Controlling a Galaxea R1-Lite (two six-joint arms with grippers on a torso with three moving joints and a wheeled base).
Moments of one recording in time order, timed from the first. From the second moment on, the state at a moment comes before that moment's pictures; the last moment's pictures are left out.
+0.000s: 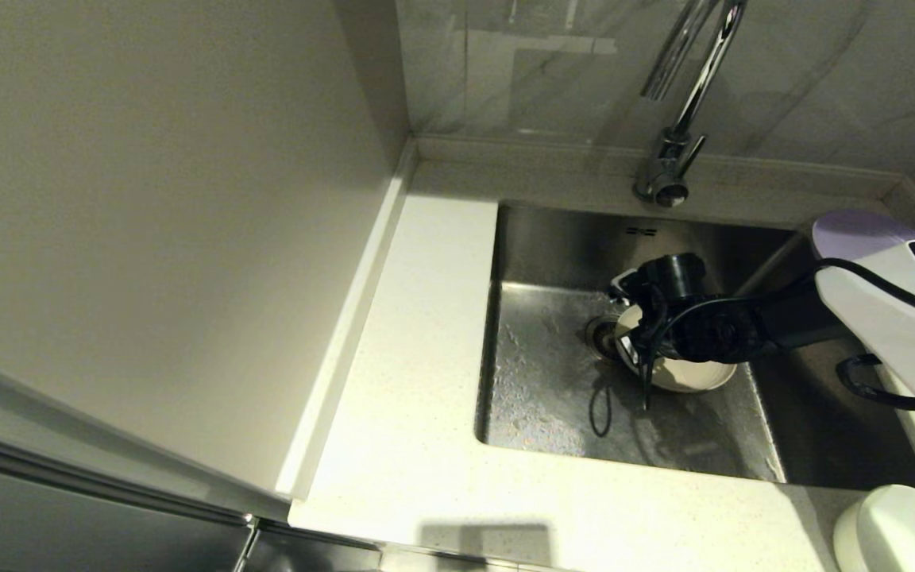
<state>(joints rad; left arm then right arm) 0.00 0.00 0.00 0.00 0.02 -0.02 0.21 2.29 -1.52 -0.14 -0.34 -0.34</state>
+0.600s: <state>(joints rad) 0.00 0.00 0.00 0.00 0.02 -0.02 0.17 1.99 -1.41 -0.03 -0.35 -0.37</state>
